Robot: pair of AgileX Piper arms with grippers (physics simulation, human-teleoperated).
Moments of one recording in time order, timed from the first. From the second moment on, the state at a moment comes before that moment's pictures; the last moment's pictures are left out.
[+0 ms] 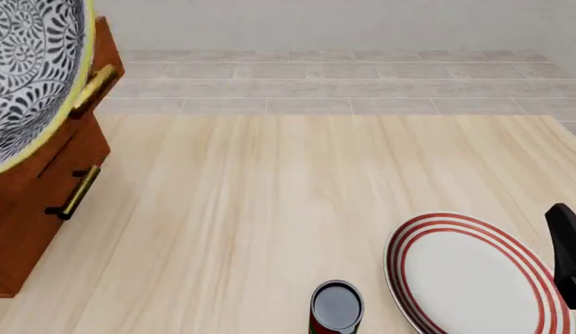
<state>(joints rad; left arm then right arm) -0.29 0.41 -0.93 0.43 -0.04 0.00 0.00 -0.11 0.12 0.00</state>
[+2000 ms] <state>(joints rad) 0.57 0.54 -0.97 0.22 -0.71 0.00 0.00 -0.13 0.13 0.00</state>
